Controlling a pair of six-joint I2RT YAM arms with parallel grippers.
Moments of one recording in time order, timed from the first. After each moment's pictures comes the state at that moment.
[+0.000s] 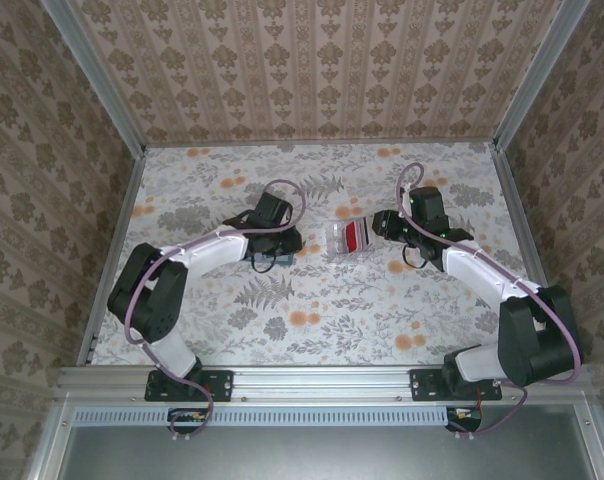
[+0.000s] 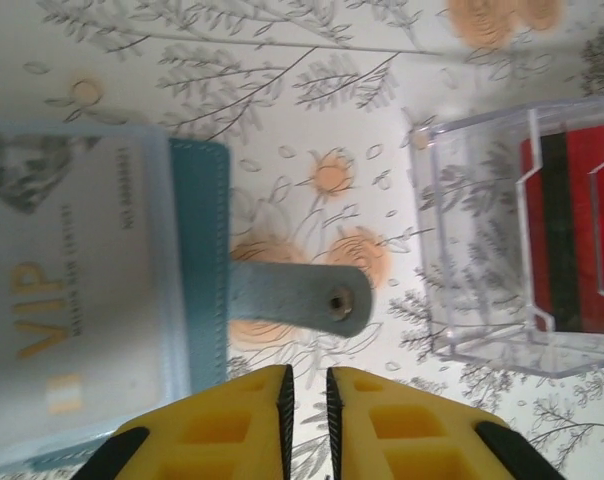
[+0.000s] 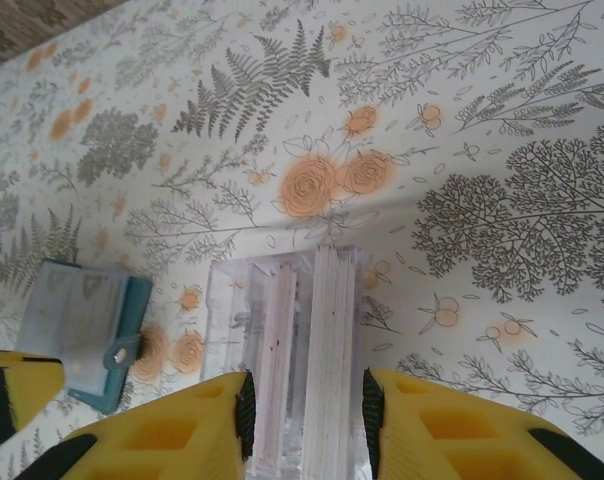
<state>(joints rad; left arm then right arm) -0.65 1.69 1.04 -0.30 0.13 -0.61 0.23 1.37 0.81 -0.11 -0.21 0.46</state>
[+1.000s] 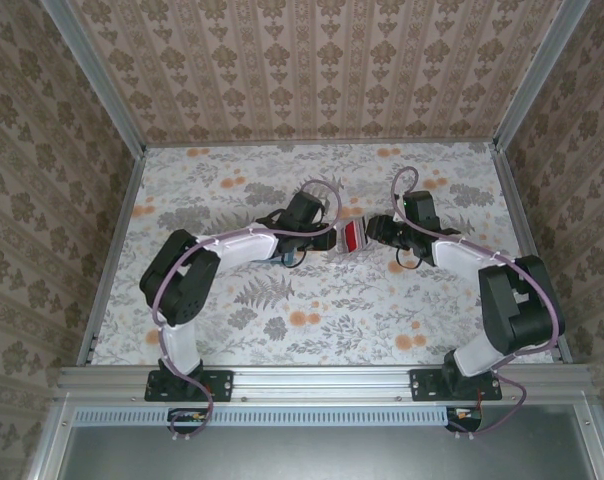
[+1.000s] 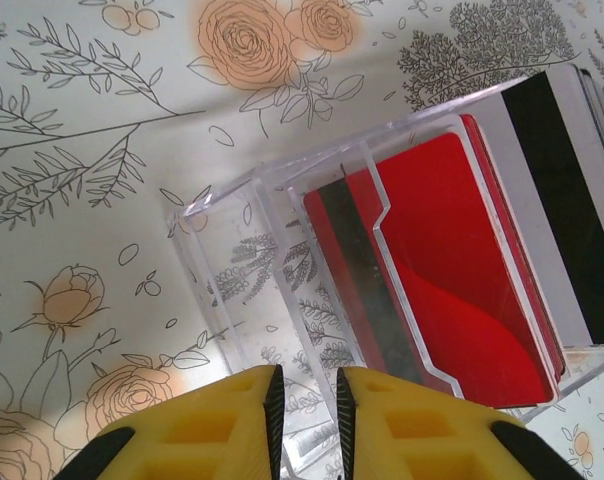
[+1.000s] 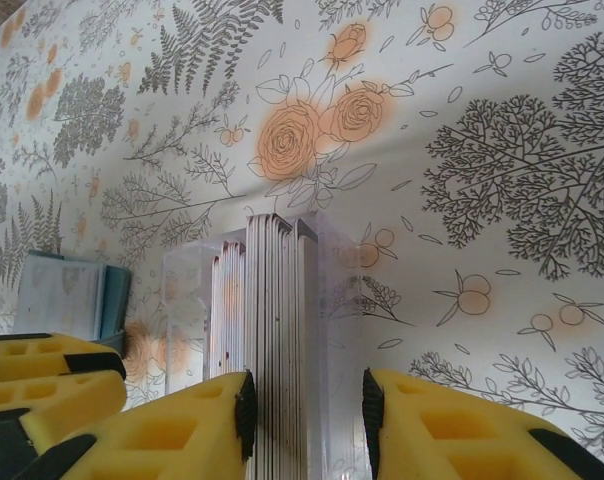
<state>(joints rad) -0.77 1.88 1.19 -0.14 0.16 -0.54 0.21 1.56 0.80 0.00 -0.31 0.54</state>
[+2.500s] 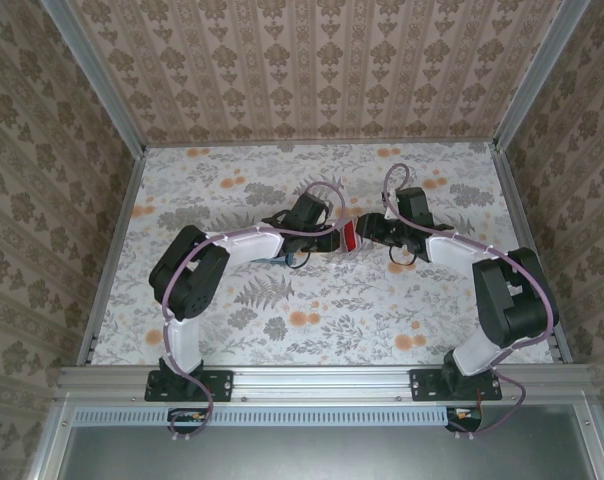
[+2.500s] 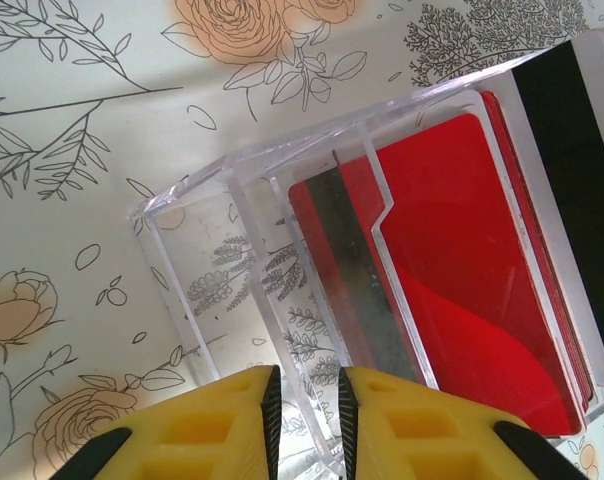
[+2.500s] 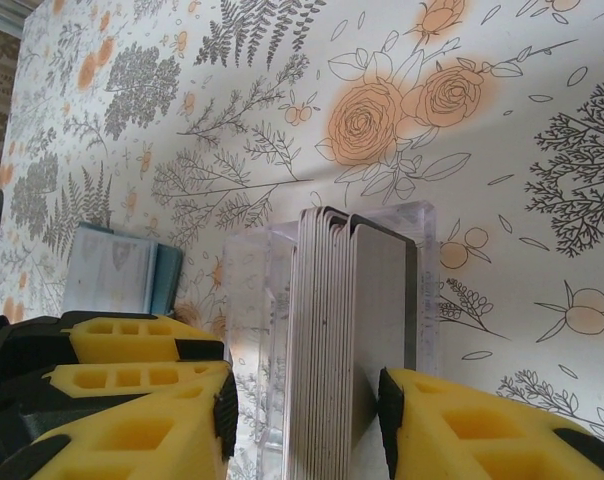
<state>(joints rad) -0.78 1.94 1.22 -0.13 0.18 -0.57 0.25 1.60 0.85 0.00 -0.38 0.54</state>
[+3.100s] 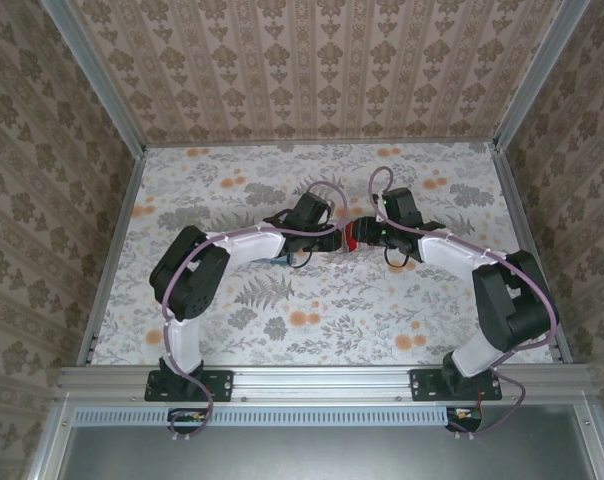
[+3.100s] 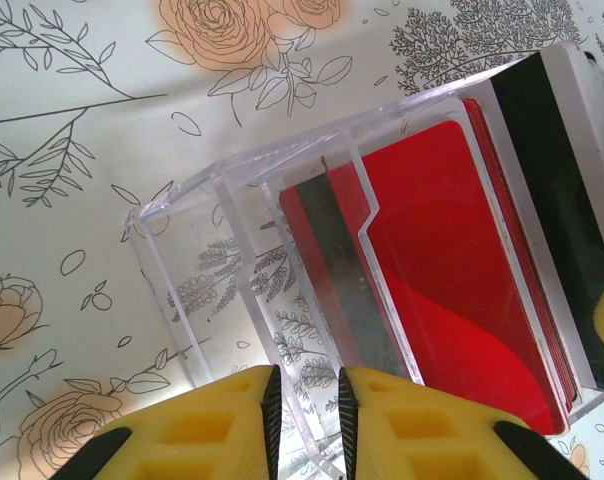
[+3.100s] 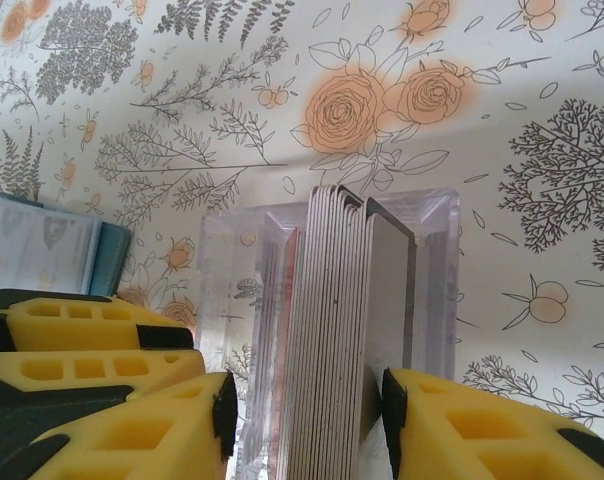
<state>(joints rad) -0.78 1.94 1.23 -0.14 0.17 -0.57 0.33 1.57 0.89 -0.11 -0.20 0.44</state>
